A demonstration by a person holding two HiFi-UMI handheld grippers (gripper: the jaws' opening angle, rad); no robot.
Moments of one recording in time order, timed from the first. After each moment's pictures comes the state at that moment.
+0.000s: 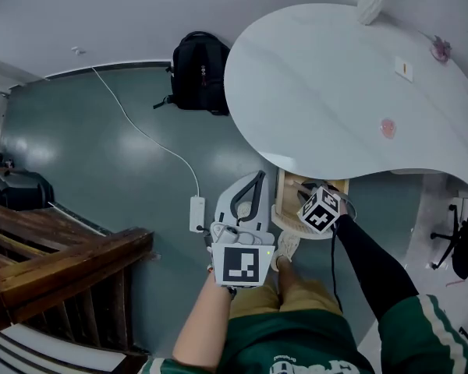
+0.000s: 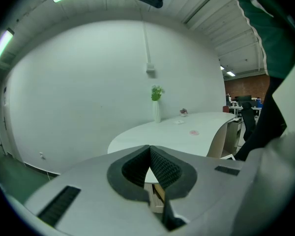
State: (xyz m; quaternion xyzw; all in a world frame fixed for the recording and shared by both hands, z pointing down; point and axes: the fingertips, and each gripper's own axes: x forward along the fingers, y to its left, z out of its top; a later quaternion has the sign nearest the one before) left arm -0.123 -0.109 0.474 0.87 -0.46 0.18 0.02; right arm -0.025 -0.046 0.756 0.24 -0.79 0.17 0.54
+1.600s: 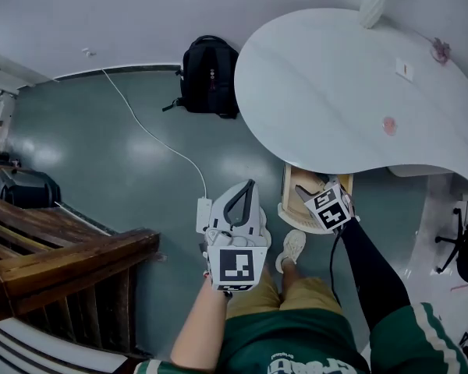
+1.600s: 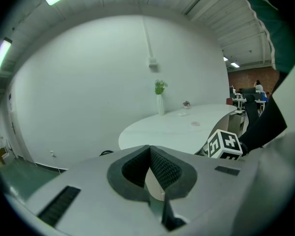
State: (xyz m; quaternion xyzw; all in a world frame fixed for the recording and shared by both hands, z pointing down) left arm -0.164 -0.076 0.481 0.85 -0.49 0.21 0.04; right arm -0.036 -0.070 0.703 0.37 -0.81 0.21 0.40
